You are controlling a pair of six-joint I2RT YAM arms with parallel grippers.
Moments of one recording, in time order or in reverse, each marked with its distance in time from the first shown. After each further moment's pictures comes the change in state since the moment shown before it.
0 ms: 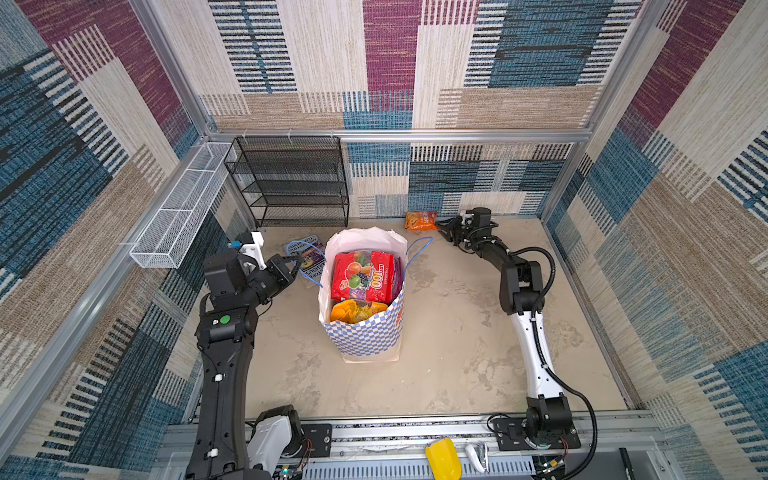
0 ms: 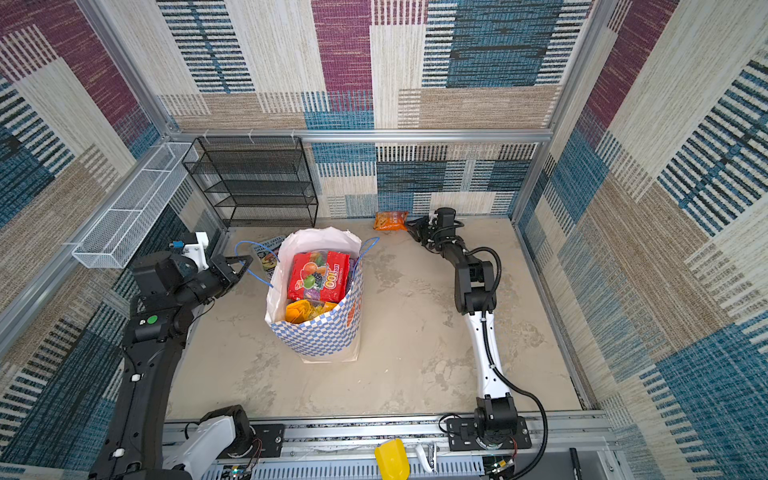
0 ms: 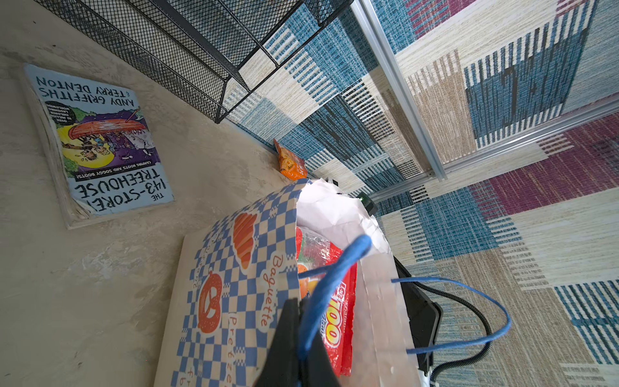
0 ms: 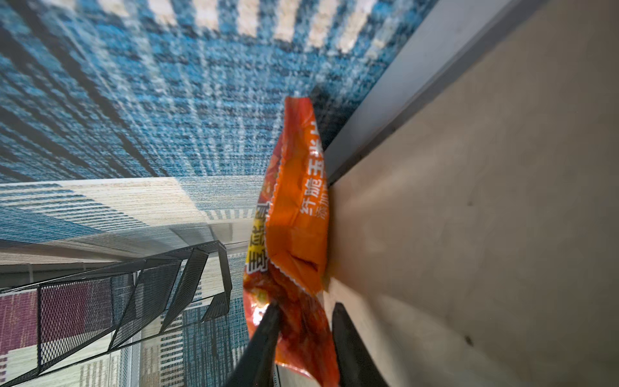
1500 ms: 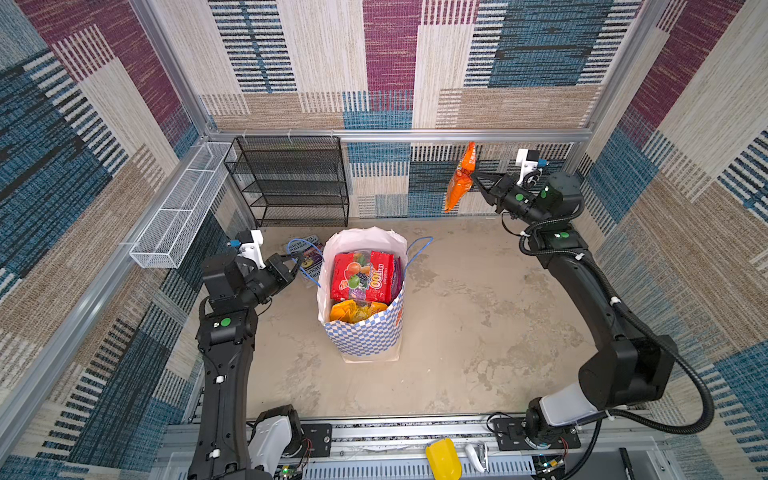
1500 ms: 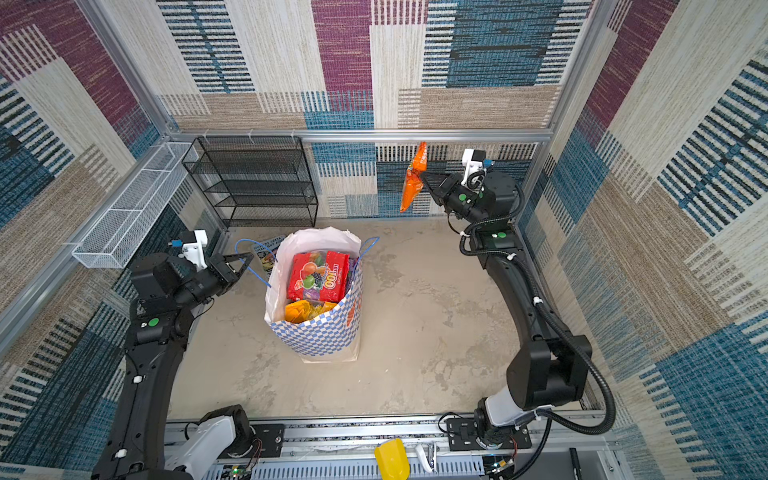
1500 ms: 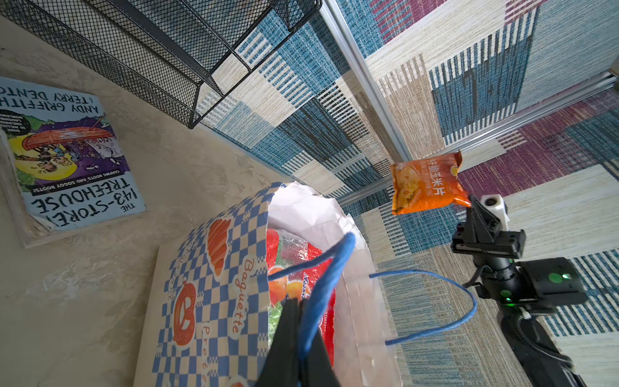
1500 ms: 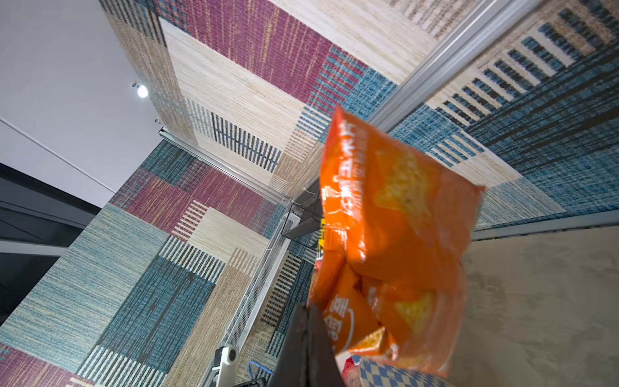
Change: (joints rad) left arm 0.013 -0.014 -0.036 0.109 0.079 -0.047; right arm 0.054 -1.308 -0.785 0.022 0.083 -0.125
